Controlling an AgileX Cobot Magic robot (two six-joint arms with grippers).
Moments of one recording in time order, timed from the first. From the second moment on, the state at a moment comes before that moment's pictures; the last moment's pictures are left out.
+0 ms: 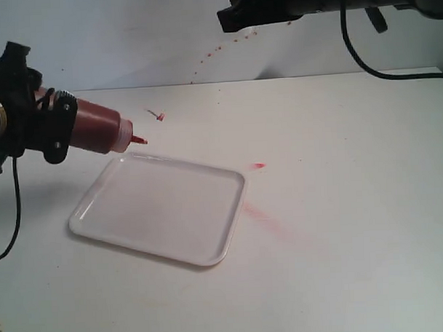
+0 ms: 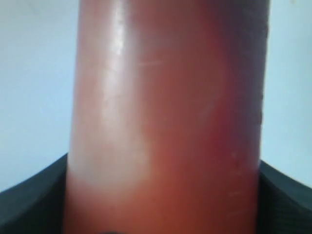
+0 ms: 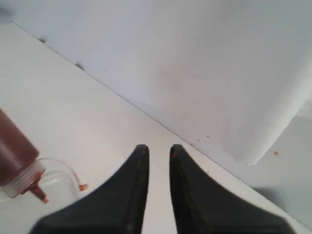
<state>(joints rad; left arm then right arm) -0.24 1.60 -0.85 1.75 0.36 0.04 0.44 1.65 -1.38 0.86 0.27 -1.08</state>
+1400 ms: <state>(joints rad) -0.47 1.32 -0.74 1.75 0.32 0.32 0.59 1.96 -1.38 1.60 0.67 -2.09</state>
